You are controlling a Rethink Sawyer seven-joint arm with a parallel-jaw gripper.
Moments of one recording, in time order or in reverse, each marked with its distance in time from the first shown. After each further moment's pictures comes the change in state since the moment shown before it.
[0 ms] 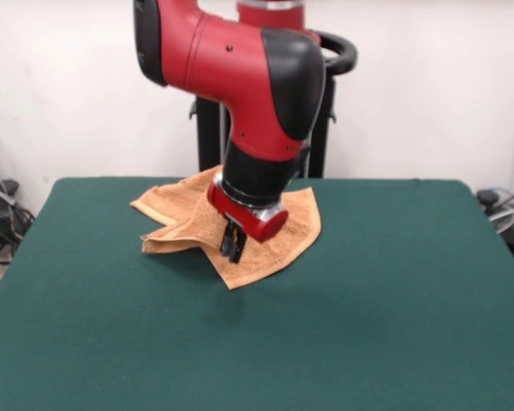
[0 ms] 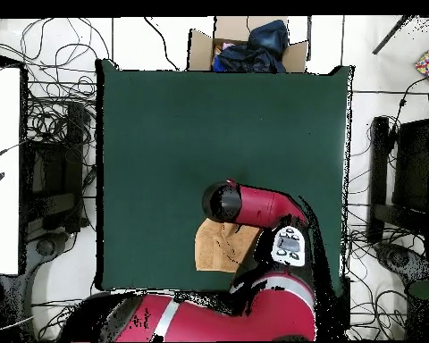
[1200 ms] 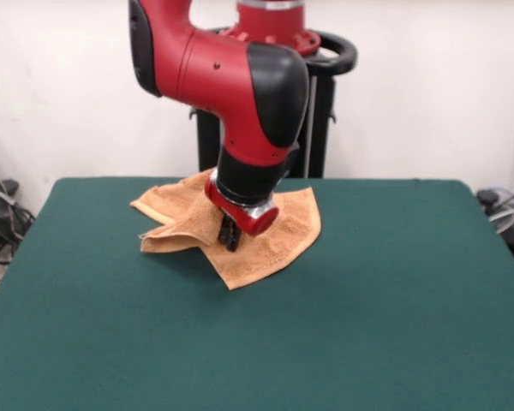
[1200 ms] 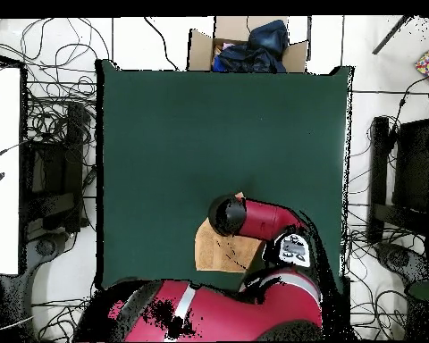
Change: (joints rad) arm -0.035 0.066 0.001 0.056 0.001 -0.020 0.000
